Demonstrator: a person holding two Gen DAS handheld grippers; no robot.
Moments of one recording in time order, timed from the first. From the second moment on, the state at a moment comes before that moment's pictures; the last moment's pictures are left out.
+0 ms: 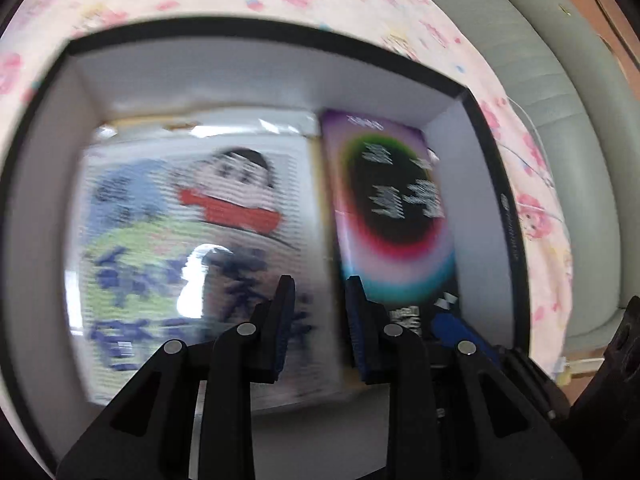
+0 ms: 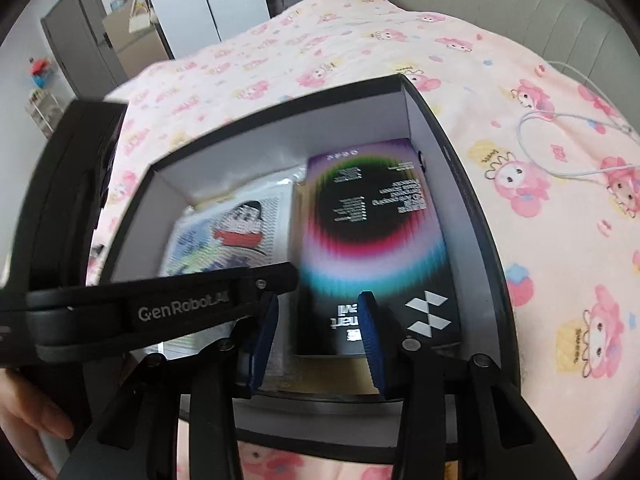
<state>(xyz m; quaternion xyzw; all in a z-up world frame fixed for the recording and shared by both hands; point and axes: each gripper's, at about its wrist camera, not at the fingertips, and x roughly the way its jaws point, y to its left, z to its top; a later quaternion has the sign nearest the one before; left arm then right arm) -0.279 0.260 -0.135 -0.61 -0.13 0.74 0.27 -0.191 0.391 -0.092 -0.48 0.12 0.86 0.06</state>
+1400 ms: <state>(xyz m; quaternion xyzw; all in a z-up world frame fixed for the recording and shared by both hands) -0.106 0.052 0.050 -0.37 -0.02 0.92 0.12 -0.088 0.201 0.030 -0.38 0.08 0.92 -0.04</state>
